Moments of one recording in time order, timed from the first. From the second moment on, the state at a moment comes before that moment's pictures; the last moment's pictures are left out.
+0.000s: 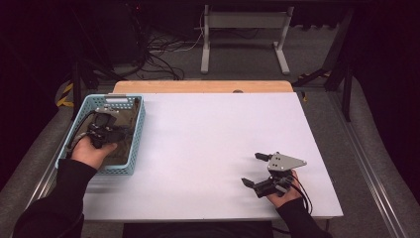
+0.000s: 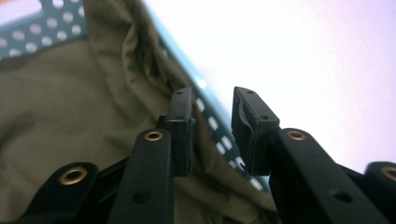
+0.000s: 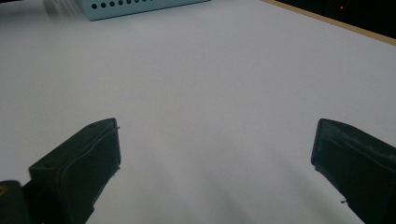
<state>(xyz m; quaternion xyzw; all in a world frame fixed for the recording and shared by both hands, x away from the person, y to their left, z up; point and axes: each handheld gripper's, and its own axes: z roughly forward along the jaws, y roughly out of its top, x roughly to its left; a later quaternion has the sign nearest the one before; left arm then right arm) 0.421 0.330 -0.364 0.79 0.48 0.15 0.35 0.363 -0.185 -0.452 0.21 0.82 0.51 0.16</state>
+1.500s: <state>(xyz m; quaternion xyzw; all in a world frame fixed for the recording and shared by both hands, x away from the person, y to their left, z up) 0.377 0.254 -0.384 0.76 0.34 0.14 0.54 0.362 -0.186 -0.451 0.20 0.81 0.52 0.16</state>
